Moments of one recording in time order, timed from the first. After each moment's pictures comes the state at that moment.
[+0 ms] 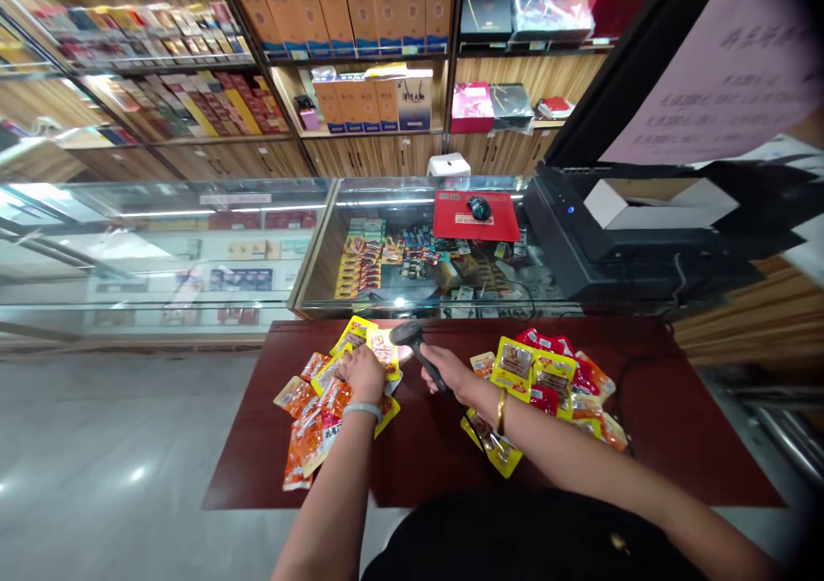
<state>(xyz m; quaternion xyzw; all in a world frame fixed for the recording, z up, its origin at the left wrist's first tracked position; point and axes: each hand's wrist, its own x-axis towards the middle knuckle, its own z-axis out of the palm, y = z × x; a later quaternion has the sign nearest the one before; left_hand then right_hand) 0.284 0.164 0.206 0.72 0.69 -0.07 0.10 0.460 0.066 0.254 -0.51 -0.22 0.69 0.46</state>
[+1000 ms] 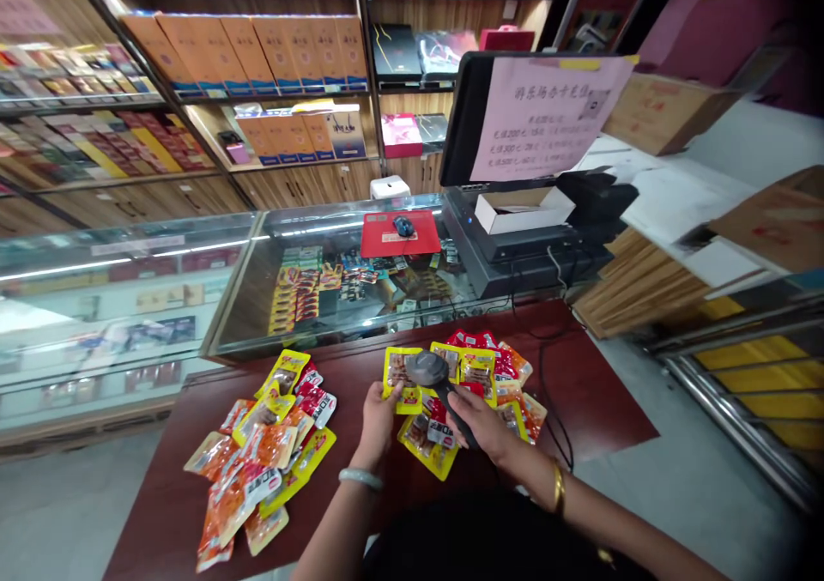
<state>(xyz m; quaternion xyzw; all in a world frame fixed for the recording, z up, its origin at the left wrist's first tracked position) 0.418 0.031 0.209 0.42 0.52 0.29 0.68 0.567 -0.110 0.290 -0.55 -0.16 0.61 0.56</state>
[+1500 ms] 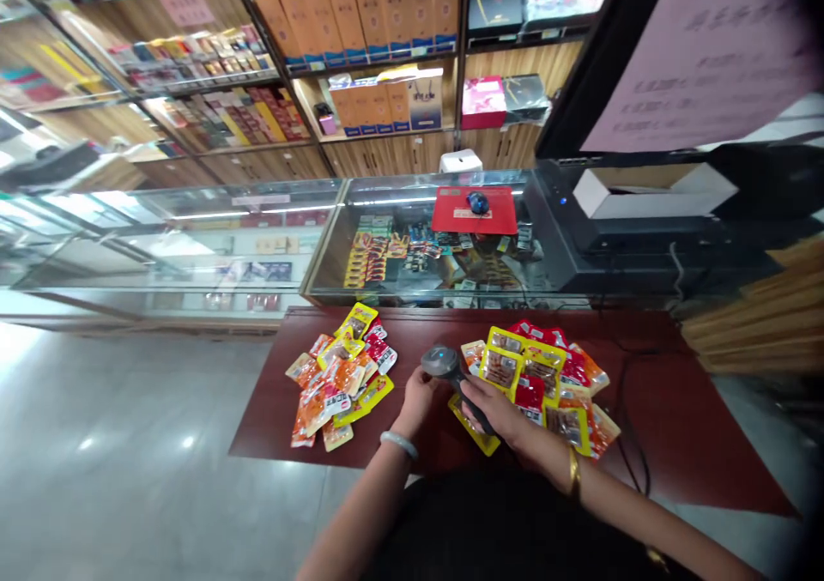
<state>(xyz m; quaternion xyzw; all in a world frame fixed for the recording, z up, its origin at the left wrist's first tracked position) 0.364 0.024 0.184 0.47 0.56 0.27 0.63 0.514 -0.074 0.271 -0.53 -0.23 0.69 0.44</state>
